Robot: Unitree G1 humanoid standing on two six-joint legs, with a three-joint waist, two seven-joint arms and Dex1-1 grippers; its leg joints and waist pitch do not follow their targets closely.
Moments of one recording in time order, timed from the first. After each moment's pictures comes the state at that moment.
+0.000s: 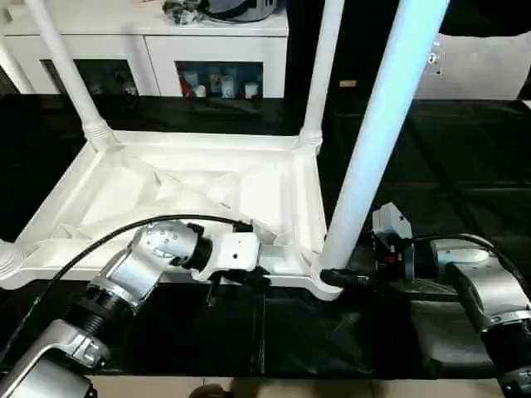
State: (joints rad) left arm -0.52 0.48 -0.47 0.36 0.08 -0.10 -1.27; right arm -0.35 -0.52 0.14 0.31 0.26 0.19 1.33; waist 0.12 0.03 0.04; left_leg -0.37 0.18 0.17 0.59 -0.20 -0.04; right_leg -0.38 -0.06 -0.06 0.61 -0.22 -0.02
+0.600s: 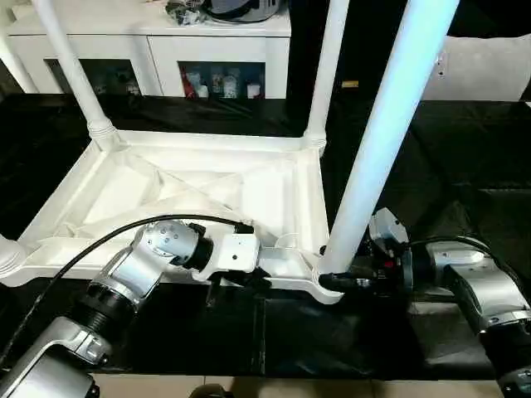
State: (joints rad) left arm -0.53 0.47 -0.47 0.39 0.07 -0.11 -1.29; right arm -0.34 -0.52 0.16 0.31 0.27 0.21 1.34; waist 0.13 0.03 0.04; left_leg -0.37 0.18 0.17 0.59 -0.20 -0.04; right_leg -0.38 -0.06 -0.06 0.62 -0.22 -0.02
